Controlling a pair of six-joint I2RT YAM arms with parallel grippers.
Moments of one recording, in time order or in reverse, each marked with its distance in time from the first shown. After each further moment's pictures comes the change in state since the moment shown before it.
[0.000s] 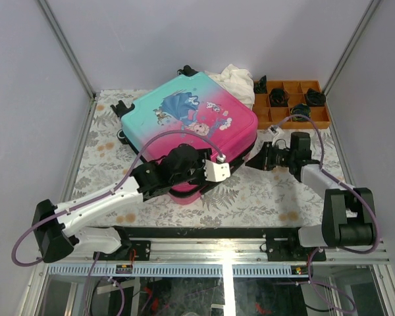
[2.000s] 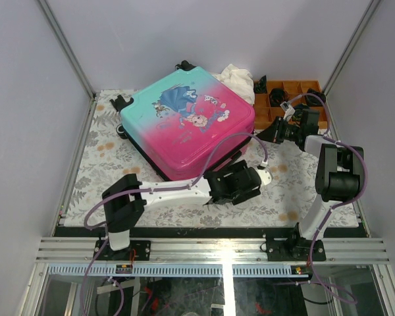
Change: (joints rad) left arm -0.246 0.563 0.324 -0.058 -0.292 -0.578; right arm -0.167 0.473 0.420 0.071 -0.129 0.043
